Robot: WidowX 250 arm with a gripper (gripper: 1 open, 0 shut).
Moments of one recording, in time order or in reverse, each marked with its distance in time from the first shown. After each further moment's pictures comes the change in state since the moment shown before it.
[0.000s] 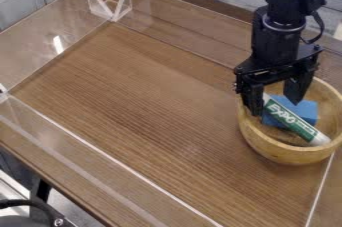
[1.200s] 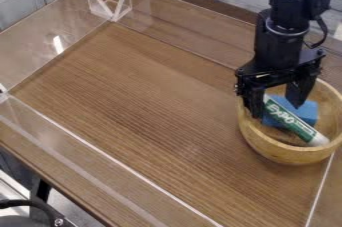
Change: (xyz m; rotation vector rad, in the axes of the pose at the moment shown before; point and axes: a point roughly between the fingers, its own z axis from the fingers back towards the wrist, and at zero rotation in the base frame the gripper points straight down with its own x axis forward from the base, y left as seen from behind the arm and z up) arm -0.003 0.000 -0.001 0.008 -0.013 -0.042
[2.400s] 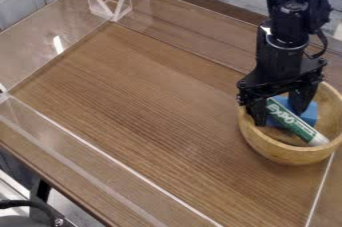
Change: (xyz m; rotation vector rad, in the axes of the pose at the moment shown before) arm -0.002 -0.005 -0.012 -0.051 -0.026 0.002
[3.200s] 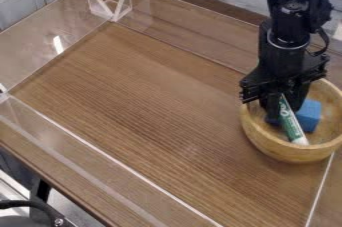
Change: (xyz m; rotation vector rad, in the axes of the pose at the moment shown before) arm -0.001 -0.003 -0.003 -0.015 -0.004 -0.018
